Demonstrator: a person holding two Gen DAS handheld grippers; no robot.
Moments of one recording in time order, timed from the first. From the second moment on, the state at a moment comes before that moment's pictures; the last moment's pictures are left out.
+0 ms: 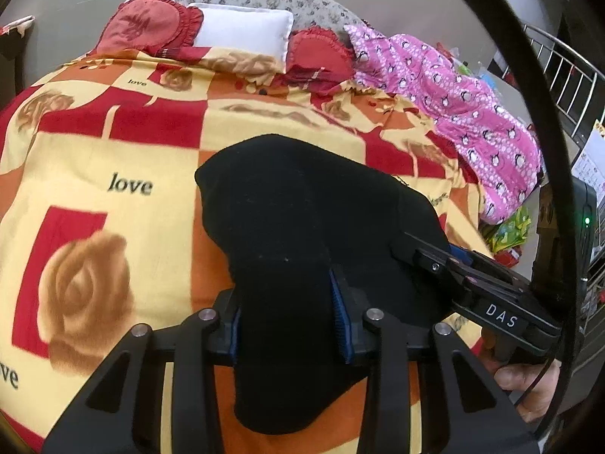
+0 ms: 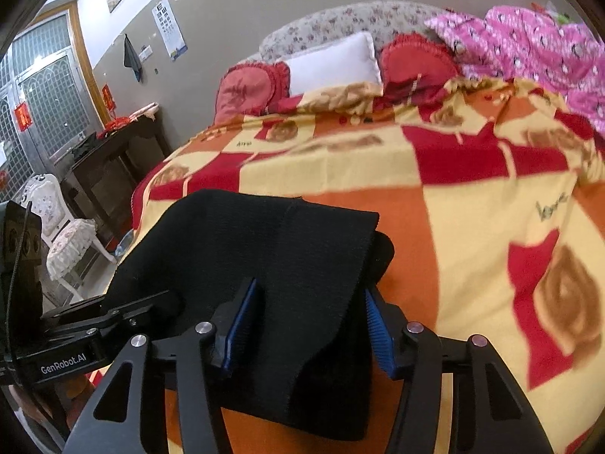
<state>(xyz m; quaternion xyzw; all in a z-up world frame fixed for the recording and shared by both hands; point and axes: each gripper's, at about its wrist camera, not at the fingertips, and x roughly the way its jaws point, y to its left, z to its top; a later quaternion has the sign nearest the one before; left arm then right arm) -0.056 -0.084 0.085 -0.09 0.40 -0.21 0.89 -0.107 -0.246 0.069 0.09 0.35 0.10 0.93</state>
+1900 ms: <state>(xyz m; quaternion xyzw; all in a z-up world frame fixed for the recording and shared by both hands) 0.015 -0.103 0.047 -0.02 0.43 -0.13 0.90 -0.031 -0.242 0.032 0.03 0.39 0.09 0.91</state>
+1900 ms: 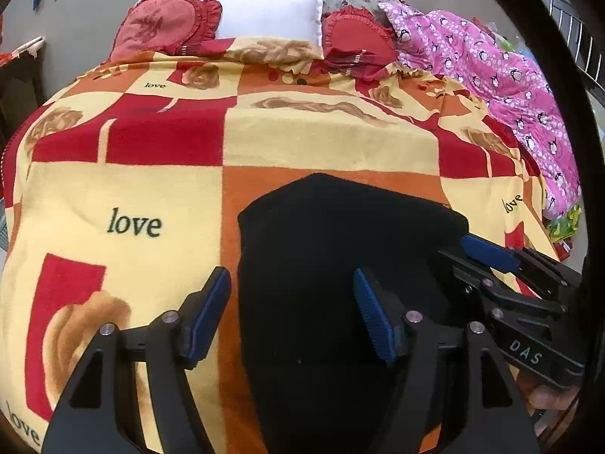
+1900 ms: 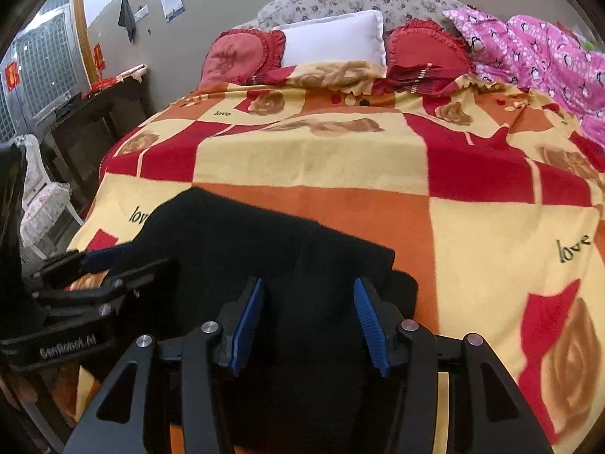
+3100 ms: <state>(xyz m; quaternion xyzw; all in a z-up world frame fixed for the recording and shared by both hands) -0.072 -0.054 0.085 -0.04 0.34 -0.07 0.94 -0.130 -0.208 0.075 0.02 0.35 0.07 0.93</state>
